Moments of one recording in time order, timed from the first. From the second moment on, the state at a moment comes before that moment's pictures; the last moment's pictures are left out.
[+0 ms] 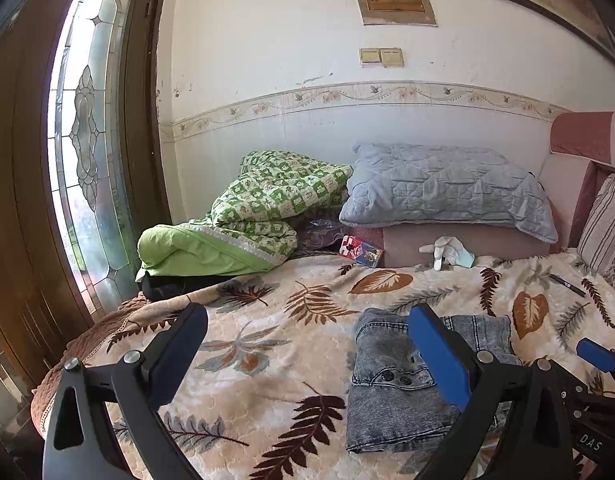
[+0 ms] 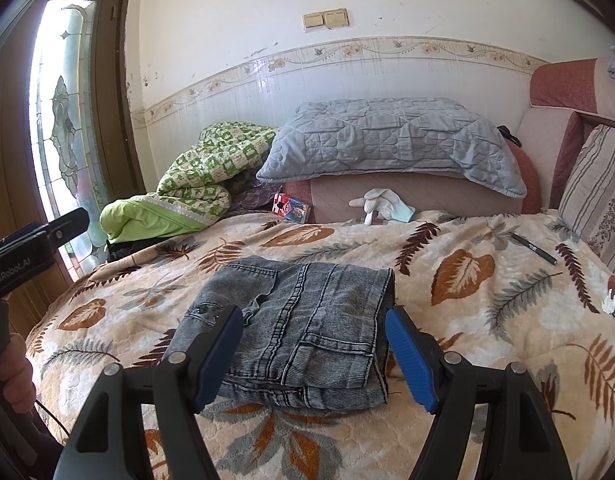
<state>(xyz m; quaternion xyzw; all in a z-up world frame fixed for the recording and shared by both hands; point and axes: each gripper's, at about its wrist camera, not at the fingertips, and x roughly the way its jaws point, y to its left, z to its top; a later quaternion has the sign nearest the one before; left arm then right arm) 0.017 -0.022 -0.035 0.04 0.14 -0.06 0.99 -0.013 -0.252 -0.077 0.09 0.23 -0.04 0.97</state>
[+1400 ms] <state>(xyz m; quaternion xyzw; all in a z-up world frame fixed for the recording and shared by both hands) 0.012 -0.022 -0.032 0.03 0.15 -0.08 0.99 -0.009 -0.249 -0.080 0.09 0.23 -0.03 0.97</state>
